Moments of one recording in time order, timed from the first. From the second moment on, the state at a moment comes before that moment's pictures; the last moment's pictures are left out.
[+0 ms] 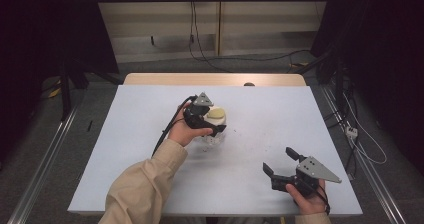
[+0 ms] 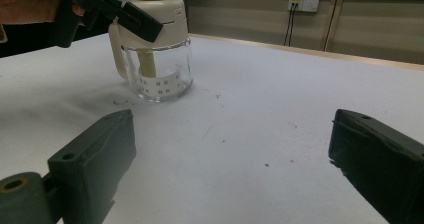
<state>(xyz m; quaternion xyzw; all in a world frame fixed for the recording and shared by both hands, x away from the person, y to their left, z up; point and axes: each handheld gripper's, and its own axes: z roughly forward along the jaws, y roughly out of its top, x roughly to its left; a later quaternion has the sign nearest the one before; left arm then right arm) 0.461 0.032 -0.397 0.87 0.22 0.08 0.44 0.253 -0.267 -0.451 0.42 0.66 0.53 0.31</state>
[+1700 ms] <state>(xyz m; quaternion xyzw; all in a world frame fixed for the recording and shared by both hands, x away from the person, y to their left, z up) 0.441 0.080 -0.390 0.85 0.24 0.08 0.46 0.288 -0.239 -0.435 0.43 0.67 0.52 0.30</state>
